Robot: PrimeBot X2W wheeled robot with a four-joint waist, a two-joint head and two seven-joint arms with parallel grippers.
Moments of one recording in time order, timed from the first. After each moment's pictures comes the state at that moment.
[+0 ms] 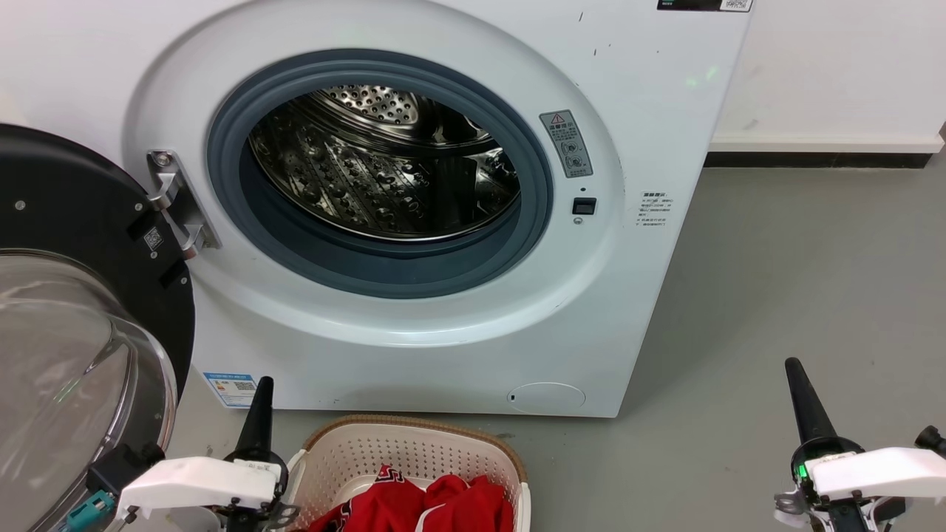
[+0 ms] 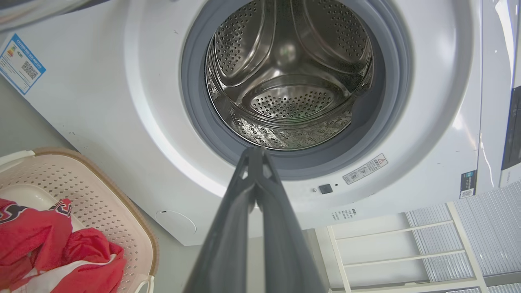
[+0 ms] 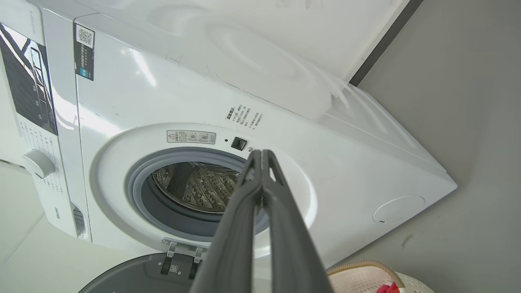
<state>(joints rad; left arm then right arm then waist) -0.04 0.06 0.06 0.21 -1.14 -0.10 0.01 -0.02 -0.07 -0.07 0.19 1.17 0.13 -0.02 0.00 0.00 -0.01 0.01</state>
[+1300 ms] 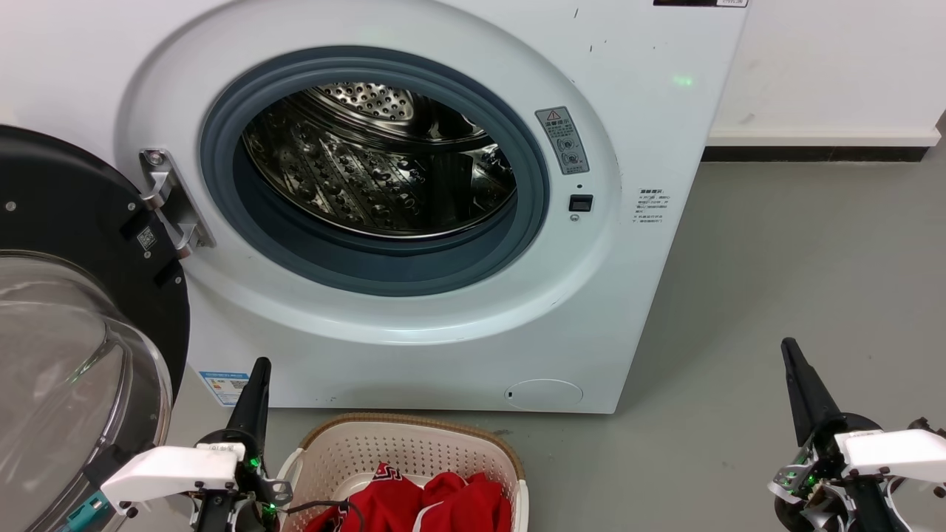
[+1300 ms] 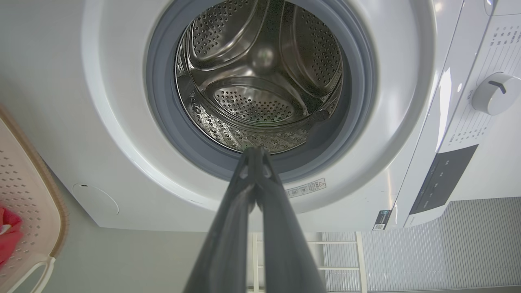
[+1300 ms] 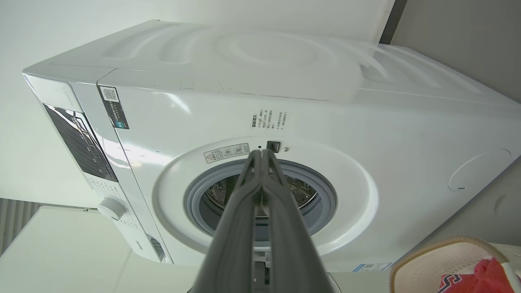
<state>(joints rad) -0.09 0.05 0.10 0.24 -1.50 -0.12 0.09 -0.08 -0.07 -0.08 0.23 1.52 0.13 0.07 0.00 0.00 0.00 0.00</state>
